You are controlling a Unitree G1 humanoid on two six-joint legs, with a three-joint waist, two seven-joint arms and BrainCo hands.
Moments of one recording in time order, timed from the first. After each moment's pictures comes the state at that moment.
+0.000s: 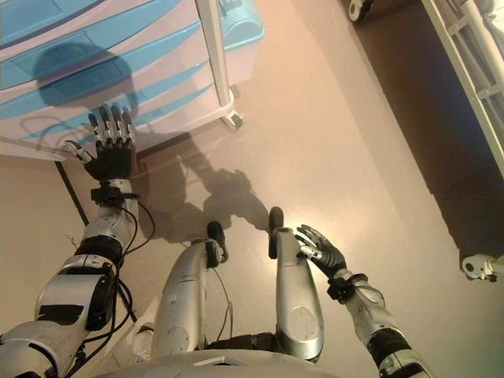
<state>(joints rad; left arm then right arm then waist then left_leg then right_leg) -0.65 0.44 0.08 0.97 -1.96 0.04 -0.82 -0.06 -0.38 0.32 0.68 0.82 -0.16 0.50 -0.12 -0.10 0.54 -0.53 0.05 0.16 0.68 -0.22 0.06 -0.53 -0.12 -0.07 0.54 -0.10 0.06</state>
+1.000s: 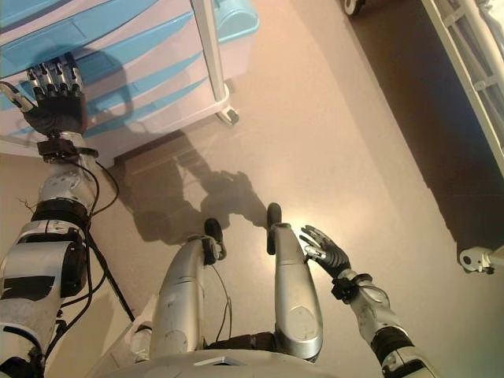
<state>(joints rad) -0.85 0.62 0.07 1.00 -1.96 -0.02 -0.73 -0.08 -0.40 0.32 0.74 0.82 -0.18 0.53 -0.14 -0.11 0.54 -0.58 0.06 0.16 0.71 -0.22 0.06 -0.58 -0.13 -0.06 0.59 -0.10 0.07</state>
